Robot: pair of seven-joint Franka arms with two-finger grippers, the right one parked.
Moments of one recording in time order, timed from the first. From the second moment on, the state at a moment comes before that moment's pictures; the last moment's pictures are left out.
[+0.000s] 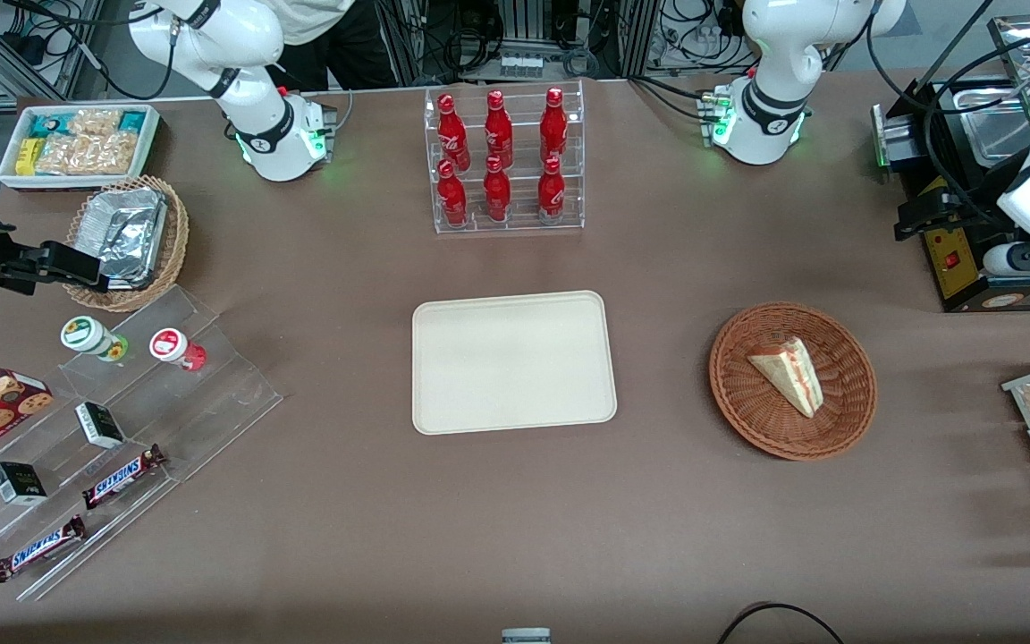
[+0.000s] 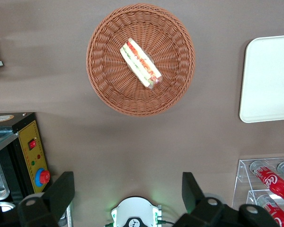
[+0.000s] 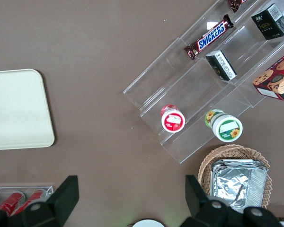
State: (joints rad) arm 0.01 0.00 -0.02 -1.59 -0.03 1.40 0.01
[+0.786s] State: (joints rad) arm 0.01 0.02 -0.02 -1.62 -0.03 1.47 0.00
